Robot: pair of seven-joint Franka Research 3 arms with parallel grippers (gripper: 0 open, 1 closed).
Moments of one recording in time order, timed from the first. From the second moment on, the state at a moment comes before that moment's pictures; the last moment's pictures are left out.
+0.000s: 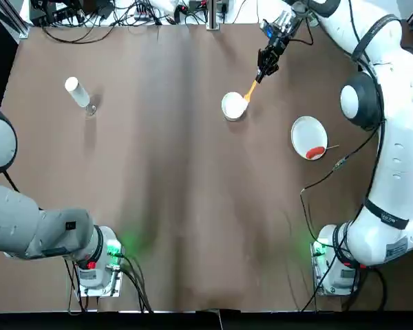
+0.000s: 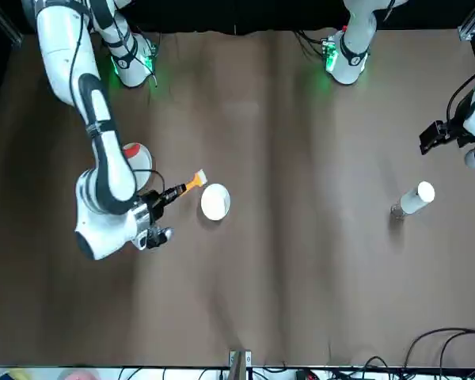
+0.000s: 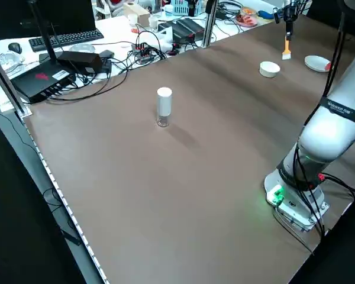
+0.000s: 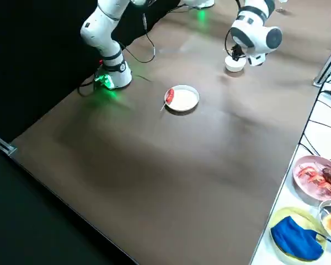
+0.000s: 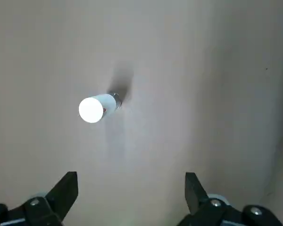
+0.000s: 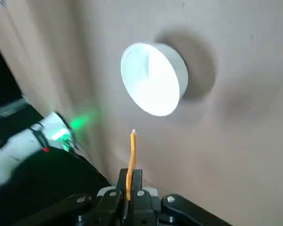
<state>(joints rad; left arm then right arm) 0.09 0.01 -0.14 -1.60 0.10 1.58 -0.15 0.30 0.72 -0.09 -1.35 0.78 1.49 -0.21</state>
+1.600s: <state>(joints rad) 0.09 0.01 -0.14 -1.60 0.10 1.58 -0.16 0.31 0.78 -0.08 -1.49 0.94 1.83 -0.21</state>
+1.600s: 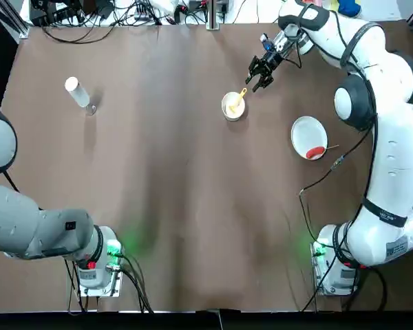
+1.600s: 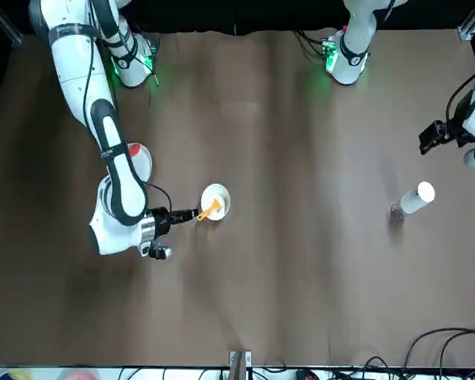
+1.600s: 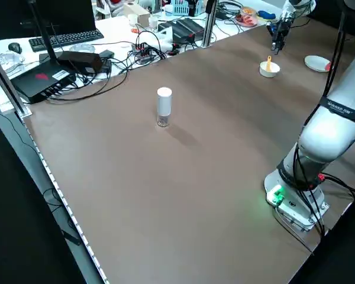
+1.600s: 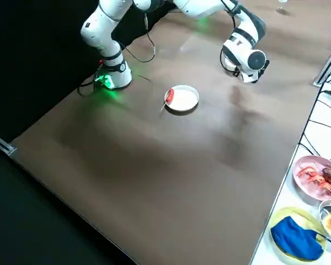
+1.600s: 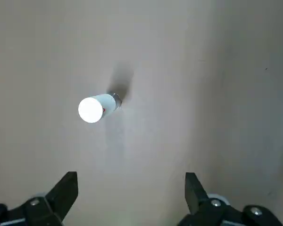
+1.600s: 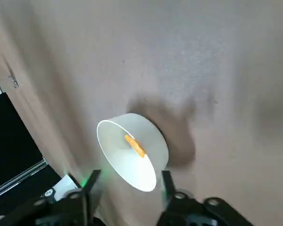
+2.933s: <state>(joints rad) 0.09 0.01 -0.14 -1.60 0.10 1.58 -0.16 0.20 0.30 -0.20 -1.38 0.30 1.48 -0.18</state>
